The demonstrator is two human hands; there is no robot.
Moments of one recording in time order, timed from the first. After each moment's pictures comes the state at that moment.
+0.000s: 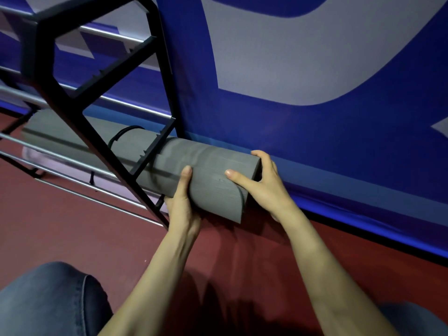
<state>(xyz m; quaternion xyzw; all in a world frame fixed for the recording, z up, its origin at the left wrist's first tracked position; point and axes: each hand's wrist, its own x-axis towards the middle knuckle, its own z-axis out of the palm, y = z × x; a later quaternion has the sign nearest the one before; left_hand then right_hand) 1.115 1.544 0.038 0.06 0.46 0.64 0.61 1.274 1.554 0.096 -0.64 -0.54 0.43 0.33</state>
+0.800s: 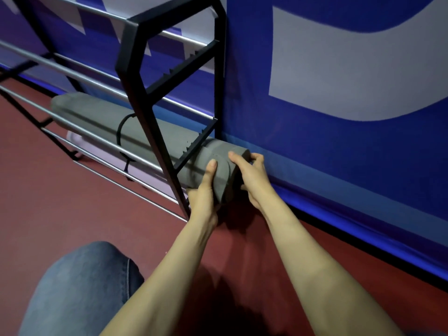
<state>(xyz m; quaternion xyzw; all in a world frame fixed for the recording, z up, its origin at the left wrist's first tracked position) 1.089 1.557 0.044 0.03 0.52 0.62 0.59 1.181 1.602 0.073 -0.61 -0.38 0.58 0.38</state>
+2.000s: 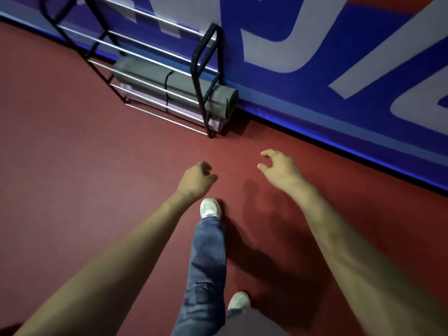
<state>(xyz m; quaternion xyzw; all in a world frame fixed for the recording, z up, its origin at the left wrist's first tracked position) 1.053 1.234 0.392 0.51 0.74 0.07 0.43 1.255 1.261 0.412 -0.70 -0.62 0.36 0.02</state>
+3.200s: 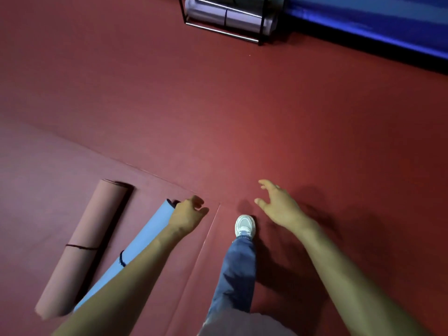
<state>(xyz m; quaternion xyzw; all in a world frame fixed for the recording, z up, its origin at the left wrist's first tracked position) 0.732 0.442 0.381 0.50 0.75 -0.01 0.43 0.964 0.468 0.412 -0.65 -0.62 0.43 -0.01</state>
